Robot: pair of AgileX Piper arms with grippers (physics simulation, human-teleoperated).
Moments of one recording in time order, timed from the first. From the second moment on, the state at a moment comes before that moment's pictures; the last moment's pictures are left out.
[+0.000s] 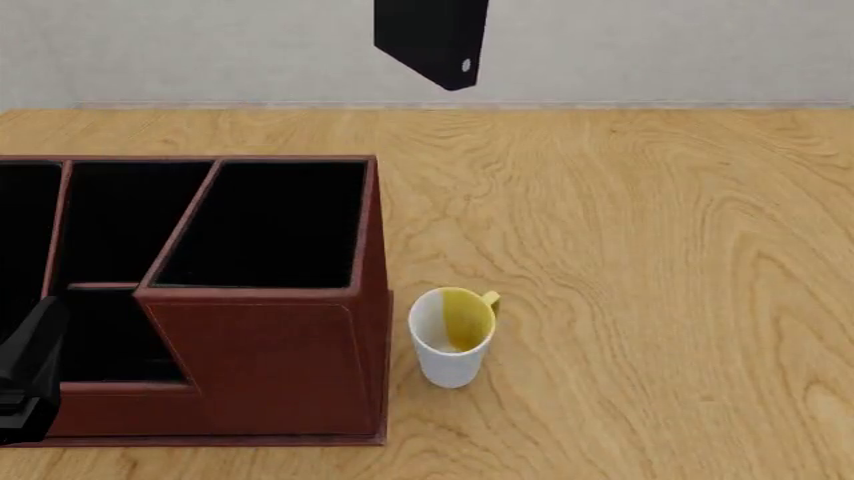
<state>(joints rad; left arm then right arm) 0.00 0.01 0.00 0.00 0.00 0.66 1.45 -1.68 0.62 0.08</state>
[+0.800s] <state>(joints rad) 0.00 0.01 0.00 0.00 0.00 0.78 1.59 -1.75 0.56 0.14</state>
